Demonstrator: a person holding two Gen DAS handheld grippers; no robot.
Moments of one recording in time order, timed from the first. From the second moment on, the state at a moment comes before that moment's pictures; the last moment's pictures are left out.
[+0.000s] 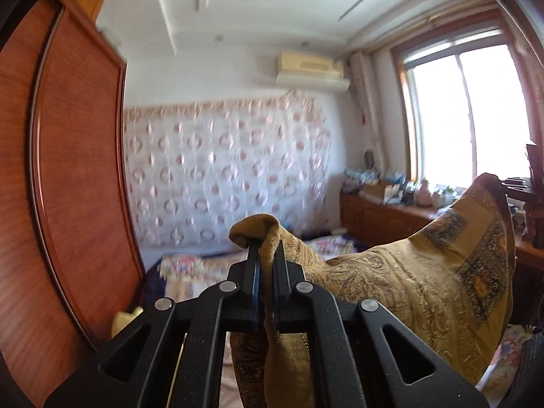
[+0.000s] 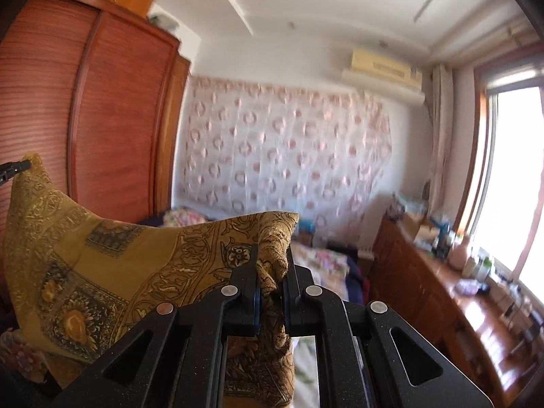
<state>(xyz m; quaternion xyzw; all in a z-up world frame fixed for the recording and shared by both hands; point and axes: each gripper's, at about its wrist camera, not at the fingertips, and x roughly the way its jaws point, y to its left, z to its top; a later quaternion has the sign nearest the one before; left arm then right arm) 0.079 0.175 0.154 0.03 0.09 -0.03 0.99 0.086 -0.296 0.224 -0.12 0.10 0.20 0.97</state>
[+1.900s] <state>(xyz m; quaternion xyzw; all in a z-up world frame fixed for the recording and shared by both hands) 0.150 0.142 -0.131 0.01 0.41 -0.01 0.91 0.244 -0.327 -0.076 -0.04 0.40 0.14 0.91</state>
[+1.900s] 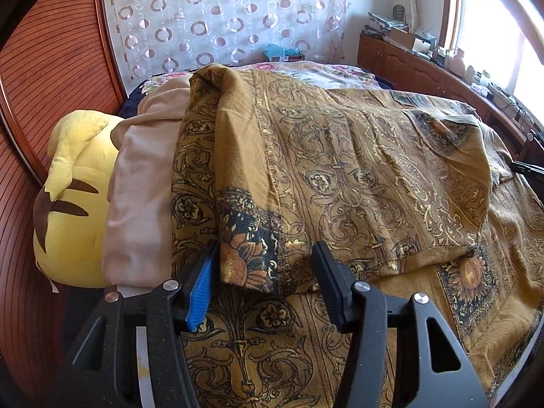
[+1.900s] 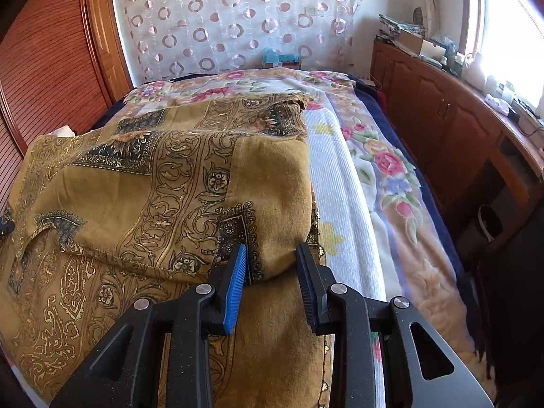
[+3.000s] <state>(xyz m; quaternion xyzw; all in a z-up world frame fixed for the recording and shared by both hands) 0.097 0.163 -0.046 -0.05 0.31 -0.04 0.95 0.194 -0.349 -0.008 -0.04 0.30 0.18 0.94</state>
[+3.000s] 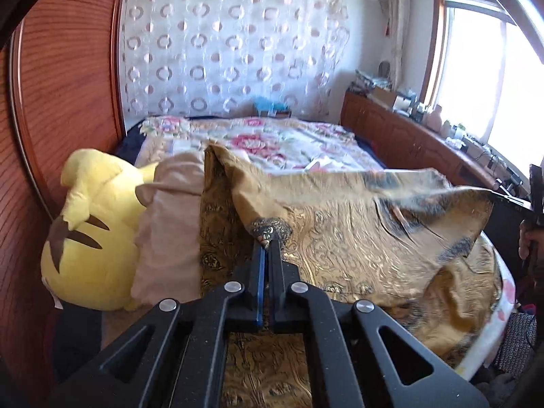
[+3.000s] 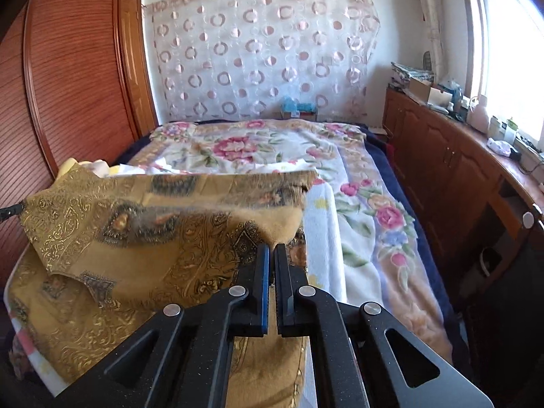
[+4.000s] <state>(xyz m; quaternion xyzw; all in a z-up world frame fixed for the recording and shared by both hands) 0.020 0.157 -0.079 -0.05 0.33 -0.03 0.94 0.111 -0.378 -0.007 -0.05 0.28 0.21 0.93</state>
